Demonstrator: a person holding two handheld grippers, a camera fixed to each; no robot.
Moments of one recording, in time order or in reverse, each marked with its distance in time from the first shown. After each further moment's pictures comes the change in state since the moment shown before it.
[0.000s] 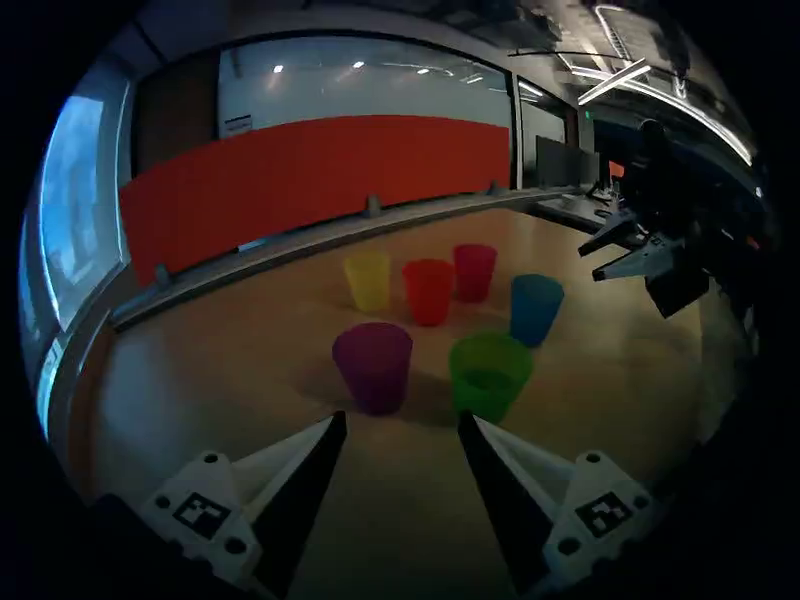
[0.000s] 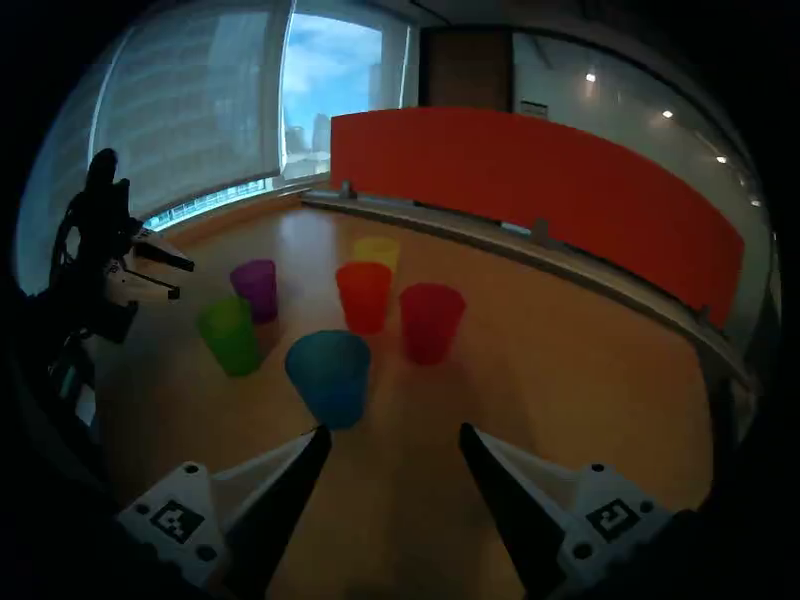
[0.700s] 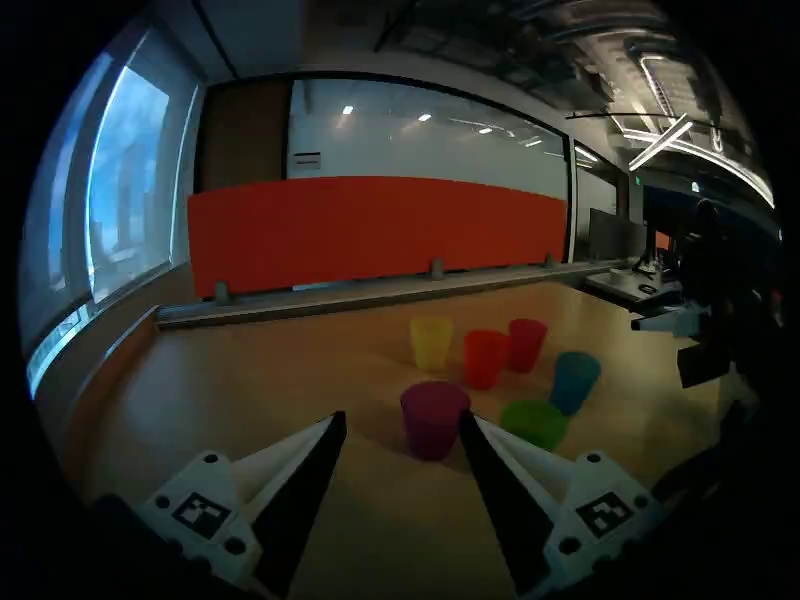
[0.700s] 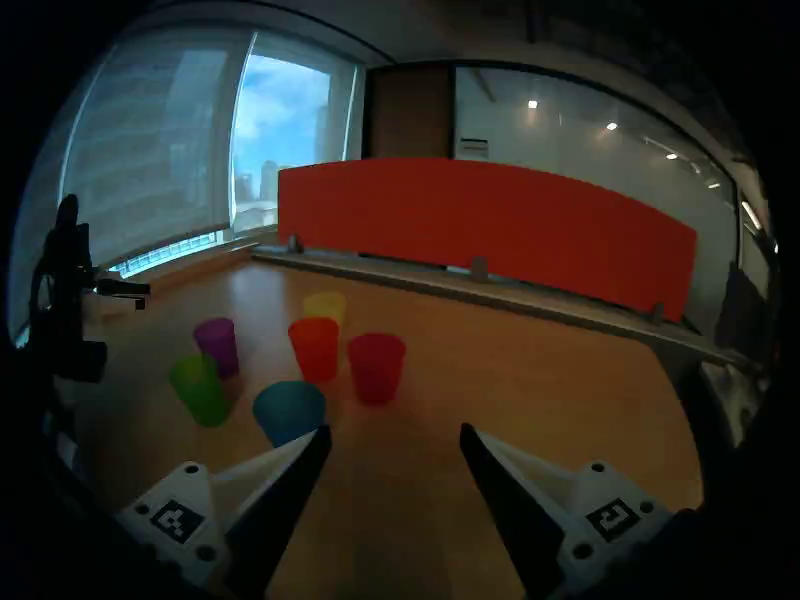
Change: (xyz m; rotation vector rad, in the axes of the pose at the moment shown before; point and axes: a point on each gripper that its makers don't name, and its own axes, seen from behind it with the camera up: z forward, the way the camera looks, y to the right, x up) left arm 0.034 -0.052 -0.034 0.181 0.208 -0.149; right arm 0.030 0.026 -0.020 -0.177 0.170 0.075
